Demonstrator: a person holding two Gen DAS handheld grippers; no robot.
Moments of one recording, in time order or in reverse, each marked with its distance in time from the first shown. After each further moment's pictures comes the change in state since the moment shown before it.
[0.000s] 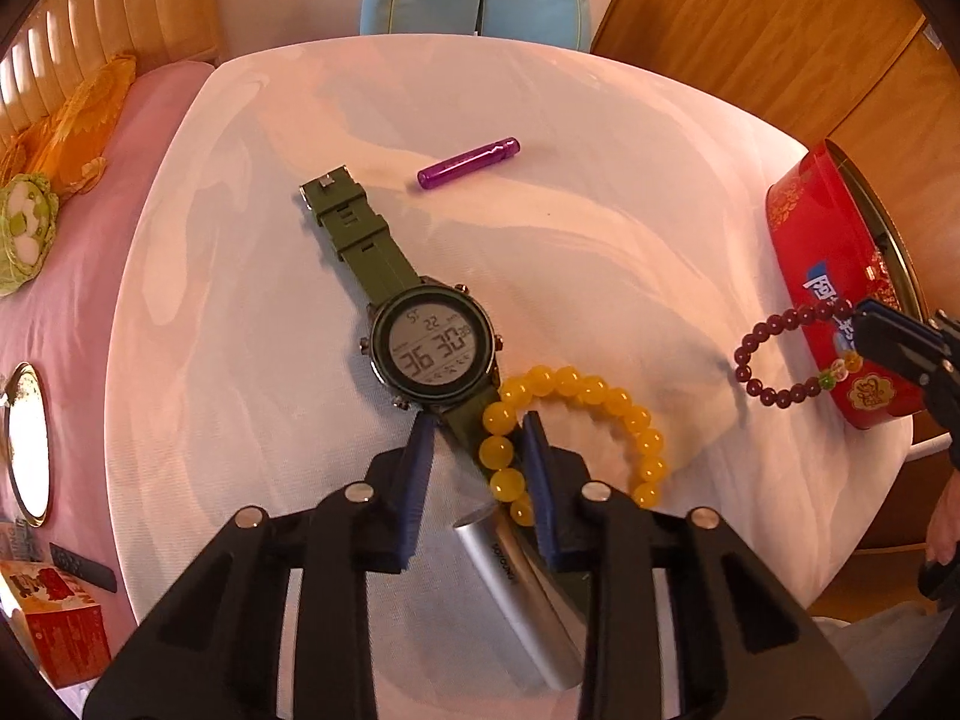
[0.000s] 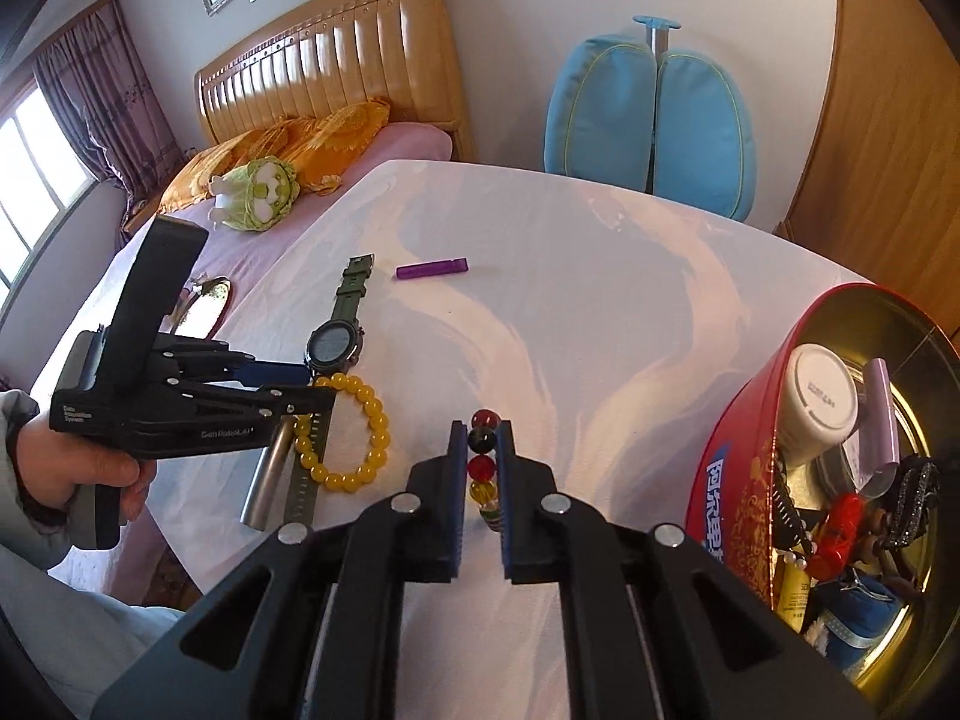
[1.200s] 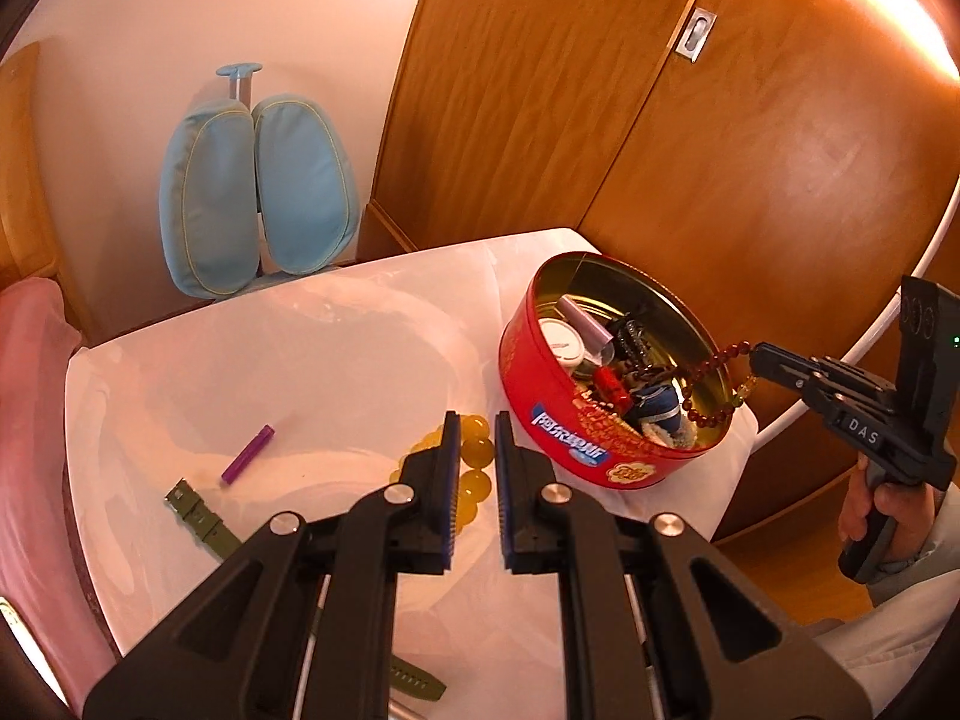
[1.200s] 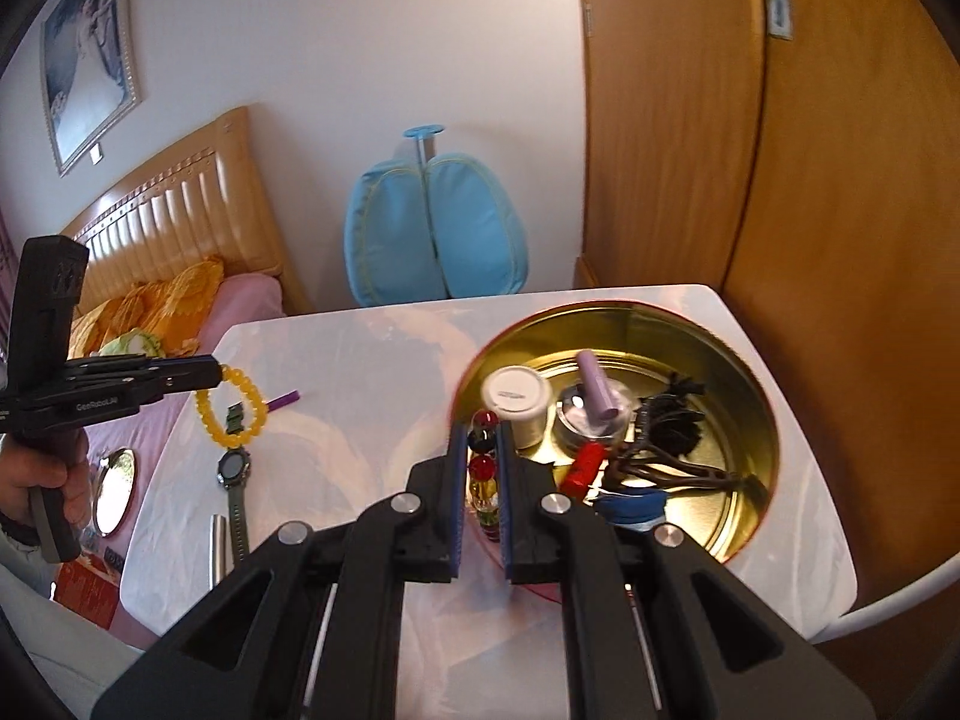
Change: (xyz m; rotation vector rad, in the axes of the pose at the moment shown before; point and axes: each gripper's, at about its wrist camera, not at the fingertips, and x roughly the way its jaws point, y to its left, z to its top) left arm -0.118 -0.099 0.060 0.343 -0.276 -0.343; right arm -0.166 -0.067 -0.050 0.353 -0.285 -0.372
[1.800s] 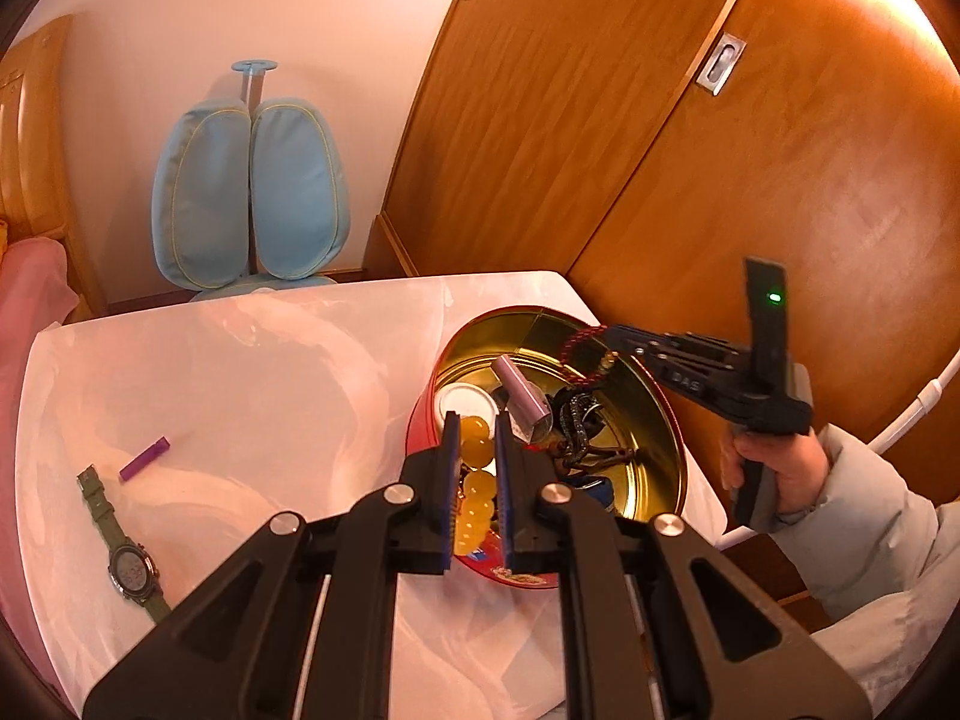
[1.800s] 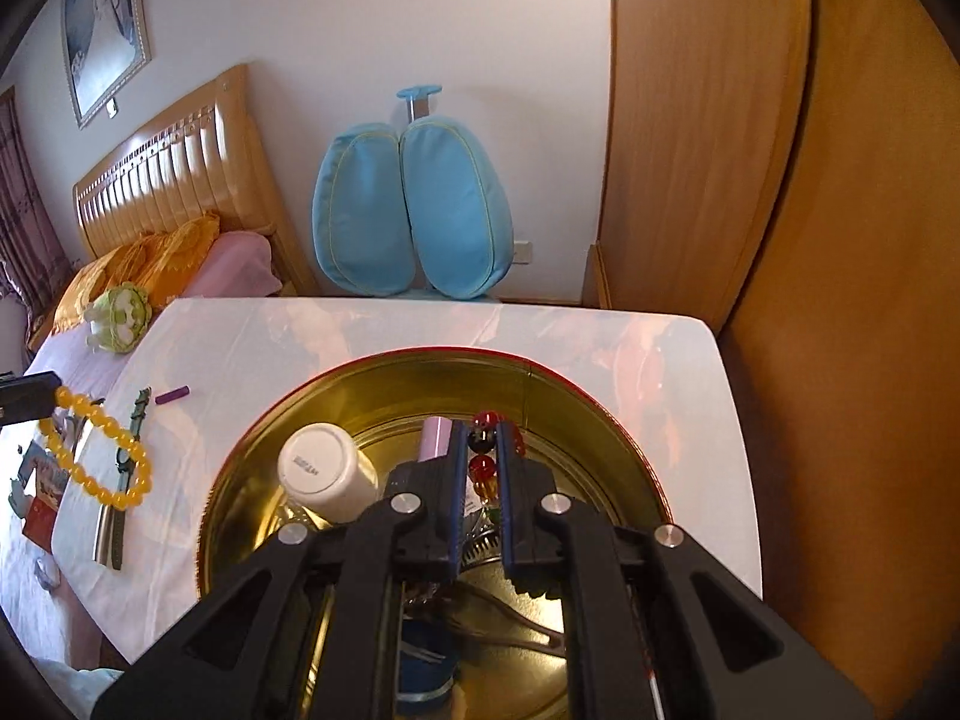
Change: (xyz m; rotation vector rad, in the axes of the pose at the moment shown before) left arm 0.043 -0.085 0.038 -0.137 -0.053 0.047; right arm 0.148 -0.111 0.077 -0.176 0.162 0.112
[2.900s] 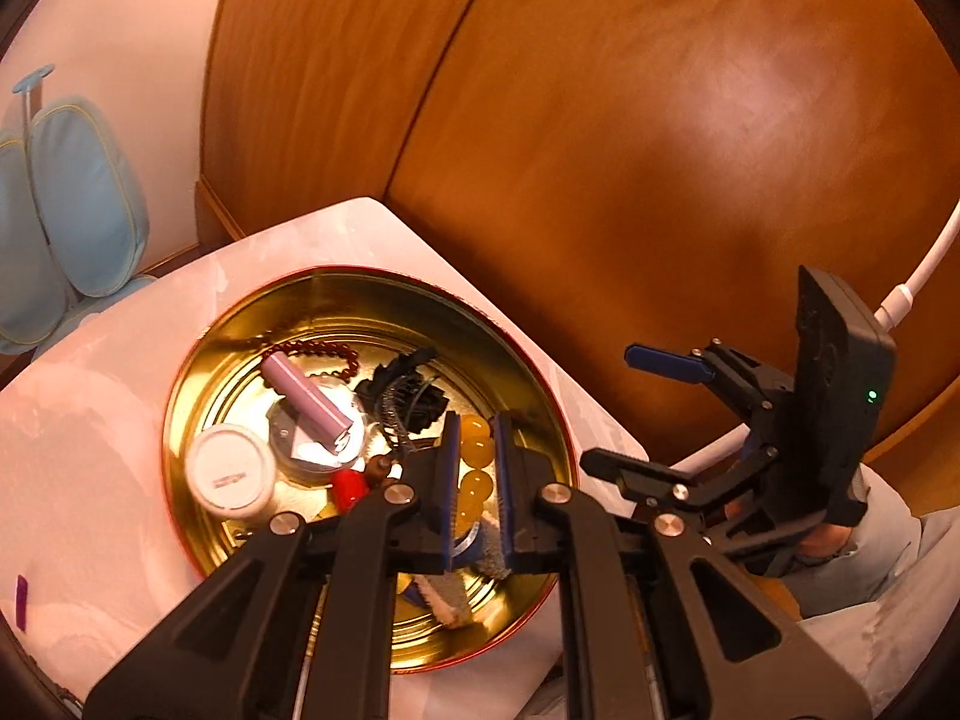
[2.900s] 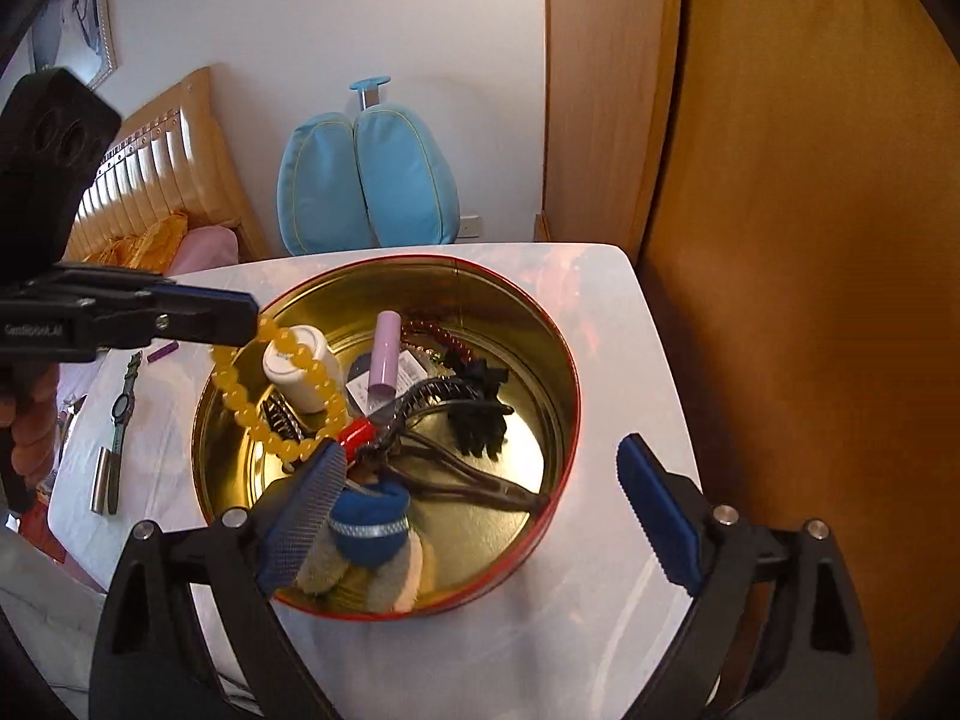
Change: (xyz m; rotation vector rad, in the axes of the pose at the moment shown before) left arm 0.117 -0.106 0.022 0.250 0.256 -0.294; right arm -0.112 -0.018 -0.094 0.089 -0.032 -0.098
